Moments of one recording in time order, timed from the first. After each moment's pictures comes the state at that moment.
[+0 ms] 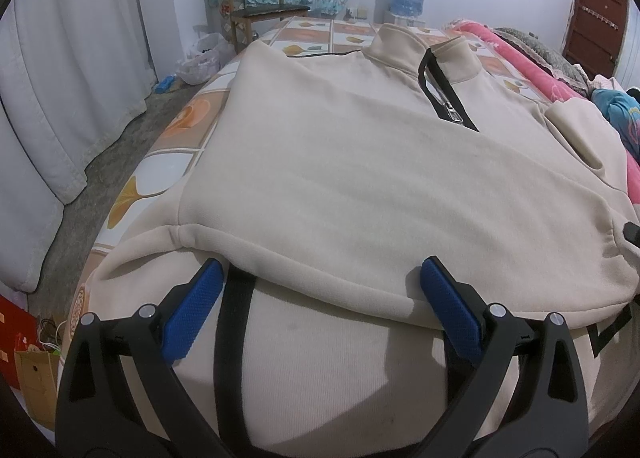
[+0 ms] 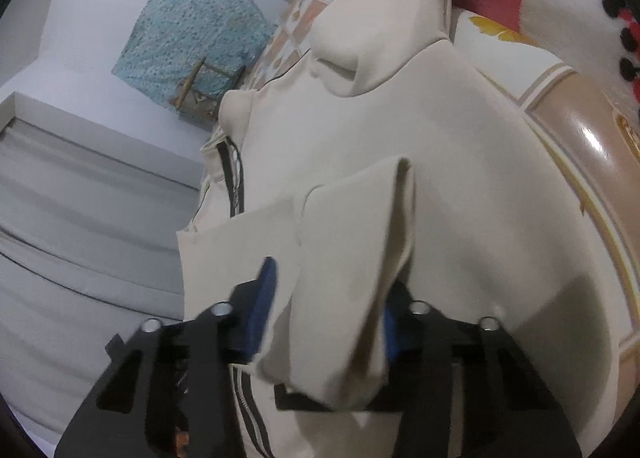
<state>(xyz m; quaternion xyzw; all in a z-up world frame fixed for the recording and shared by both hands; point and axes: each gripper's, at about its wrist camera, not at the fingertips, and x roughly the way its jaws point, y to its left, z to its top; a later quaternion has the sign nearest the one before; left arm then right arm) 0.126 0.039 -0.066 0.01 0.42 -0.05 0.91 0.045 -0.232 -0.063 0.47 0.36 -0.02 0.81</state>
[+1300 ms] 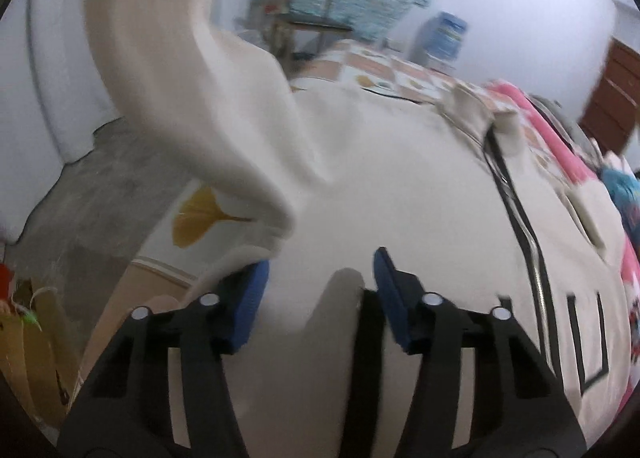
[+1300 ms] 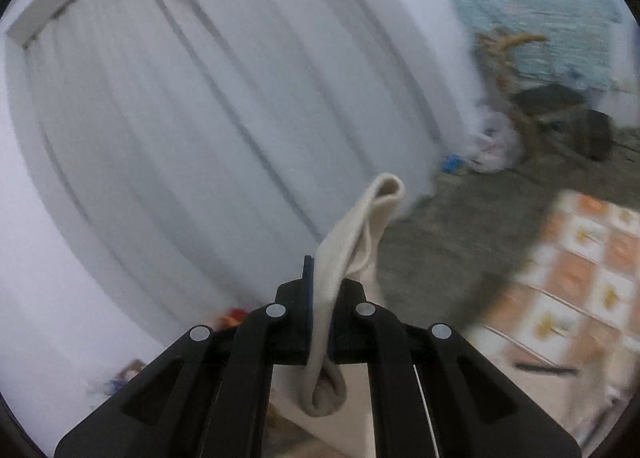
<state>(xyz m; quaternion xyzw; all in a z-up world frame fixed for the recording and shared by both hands) 0.143 0.114 -0.058 -0.10 0.39 -0.01 0.92 0.349 0.055 0.207 0.15 0.31 0.41 0.84</state>
